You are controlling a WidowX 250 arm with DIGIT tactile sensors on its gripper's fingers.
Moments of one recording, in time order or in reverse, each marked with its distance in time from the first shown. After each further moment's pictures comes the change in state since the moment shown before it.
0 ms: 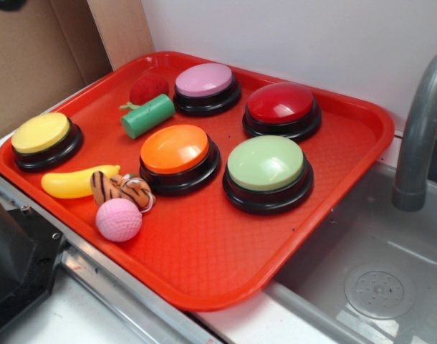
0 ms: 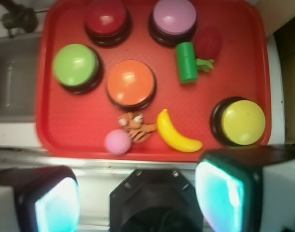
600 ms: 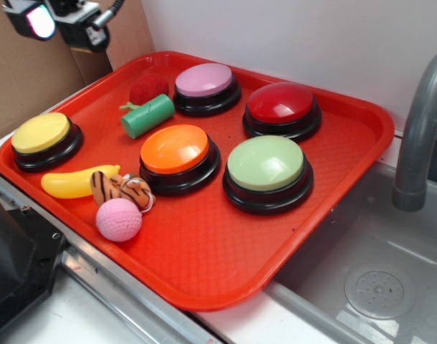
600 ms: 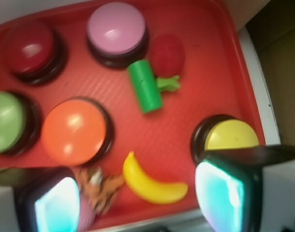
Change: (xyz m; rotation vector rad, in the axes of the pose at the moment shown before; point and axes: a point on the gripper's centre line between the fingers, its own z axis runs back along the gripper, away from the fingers) arm 0.048 0.043 -0.069 0.111 -0.027 0.221
